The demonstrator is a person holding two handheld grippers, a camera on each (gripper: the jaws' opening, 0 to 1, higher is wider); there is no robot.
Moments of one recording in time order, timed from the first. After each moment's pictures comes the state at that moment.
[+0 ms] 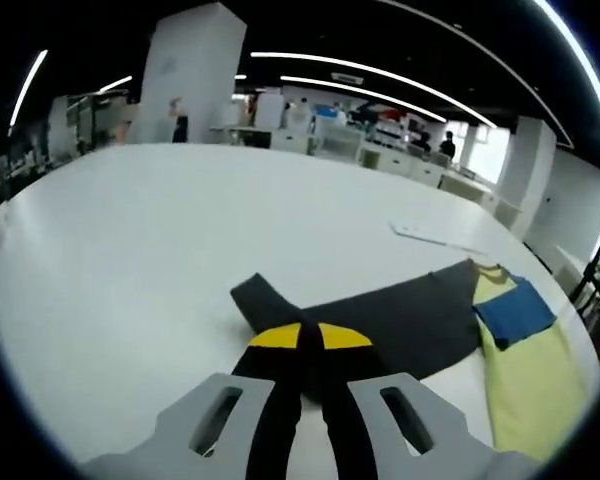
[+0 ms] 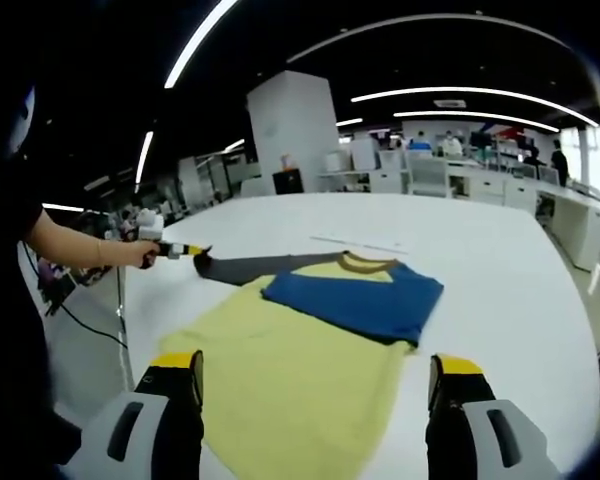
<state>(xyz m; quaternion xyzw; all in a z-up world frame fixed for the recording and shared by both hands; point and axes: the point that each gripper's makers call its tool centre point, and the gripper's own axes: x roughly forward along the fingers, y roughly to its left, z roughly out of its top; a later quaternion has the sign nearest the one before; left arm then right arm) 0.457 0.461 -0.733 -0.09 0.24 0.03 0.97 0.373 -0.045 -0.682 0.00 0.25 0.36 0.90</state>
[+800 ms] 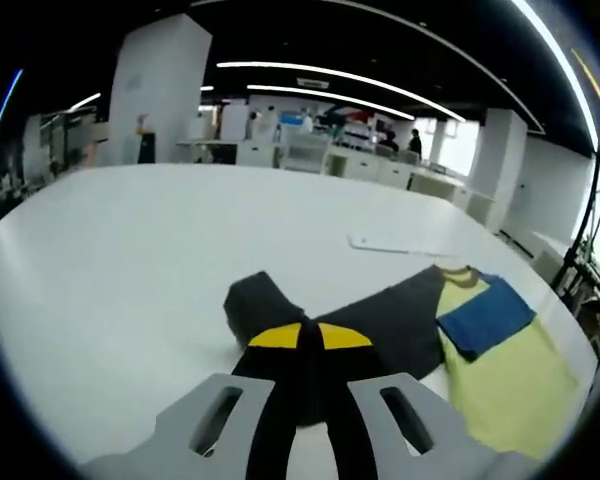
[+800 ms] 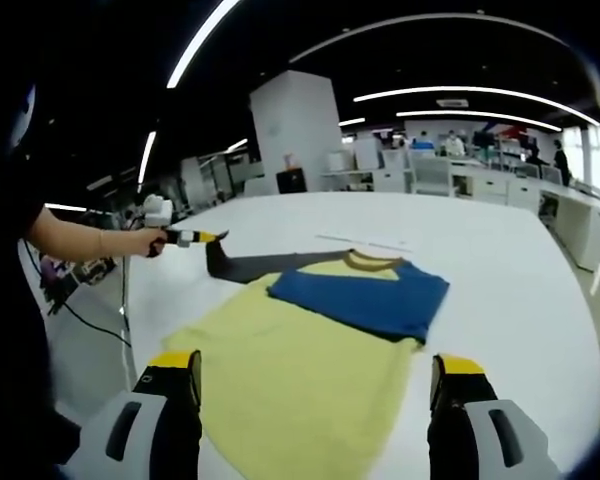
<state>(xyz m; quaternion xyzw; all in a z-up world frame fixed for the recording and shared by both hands) 0.481 0.413 -0.706 -0.07 0.22 -0.03 0.97 0.373 -0.048 -0.691 0.00 0.25 0.37 0.90</state>
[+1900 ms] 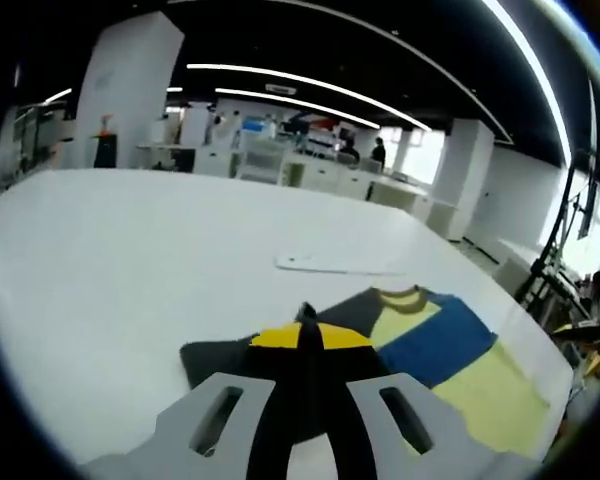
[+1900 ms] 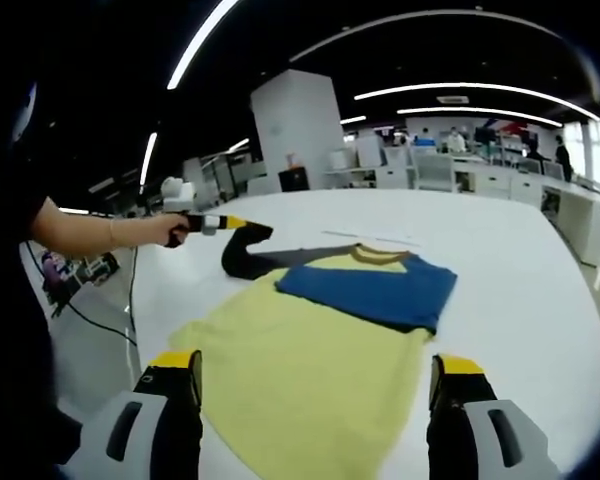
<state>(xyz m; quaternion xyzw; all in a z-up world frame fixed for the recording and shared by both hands) 0.519 0.318 -0.684 -0.11 0.20 -0.12 0.97 0.359 -0.040 -0.695 0.00 0.25 0.37 0.89</state>
